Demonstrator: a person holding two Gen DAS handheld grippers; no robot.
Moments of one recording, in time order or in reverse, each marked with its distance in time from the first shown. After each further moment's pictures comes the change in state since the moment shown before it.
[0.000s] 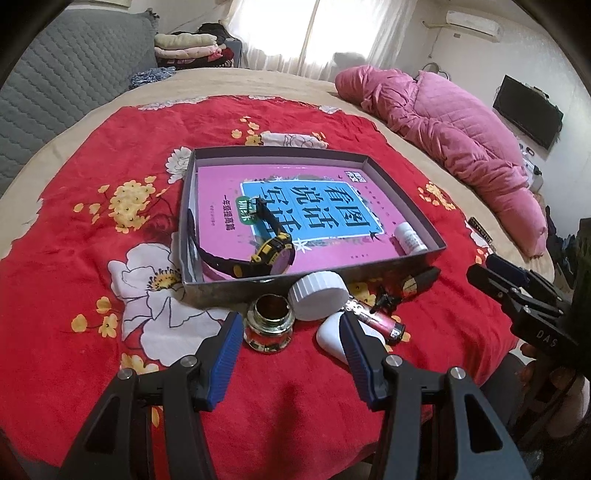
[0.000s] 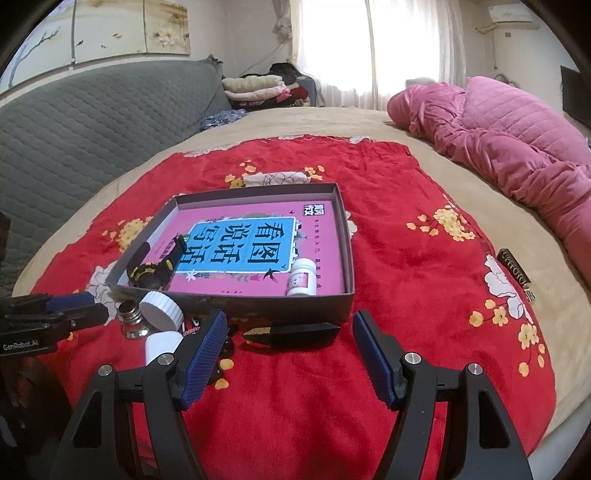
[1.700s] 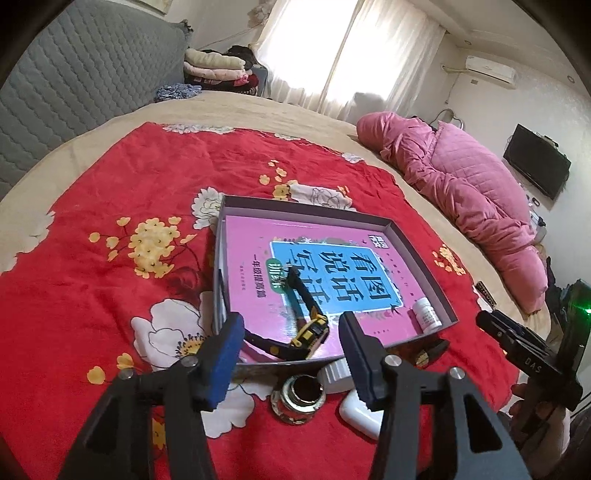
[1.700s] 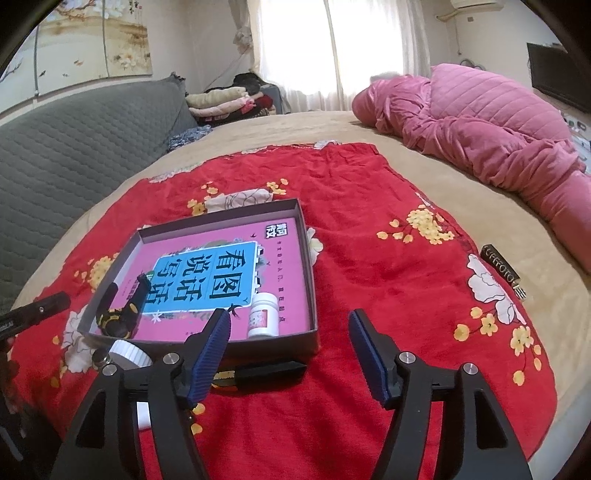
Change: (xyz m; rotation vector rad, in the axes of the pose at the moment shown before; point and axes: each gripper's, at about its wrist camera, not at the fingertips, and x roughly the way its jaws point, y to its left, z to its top) left arm -0.005 0.039 0.040 -0.117 -0.148 -0.019; right arm 0.019 -0.028 0.024 0.120 -0.032 -0.069
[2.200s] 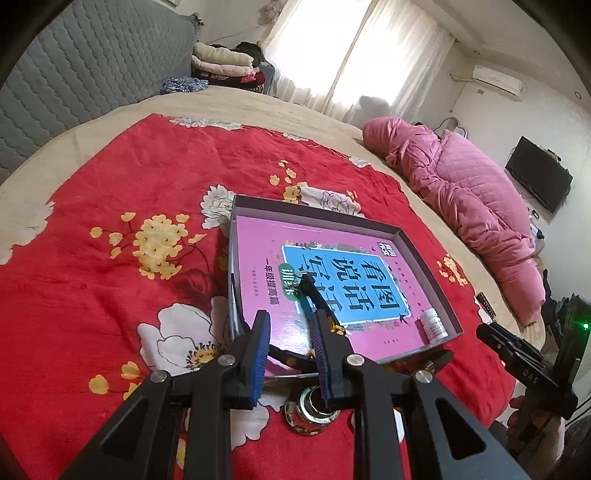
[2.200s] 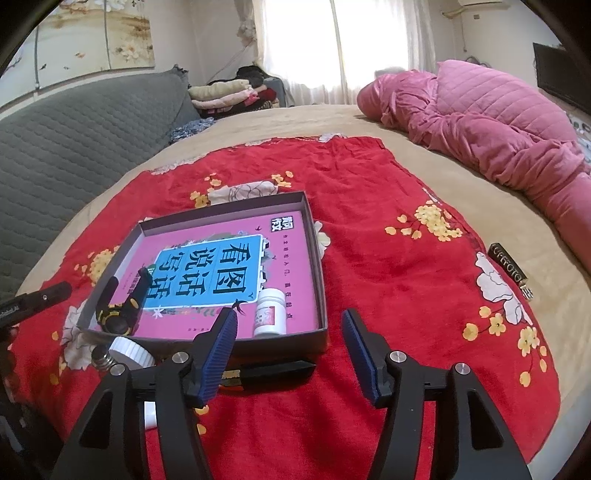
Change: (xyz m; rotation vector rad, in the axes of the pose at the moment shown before) left arm 0.007 0.021 0.007 -0.045 -0.001 -0.010; right arm 0.009 0.005 0.002 -0.009 0.025 -0.004
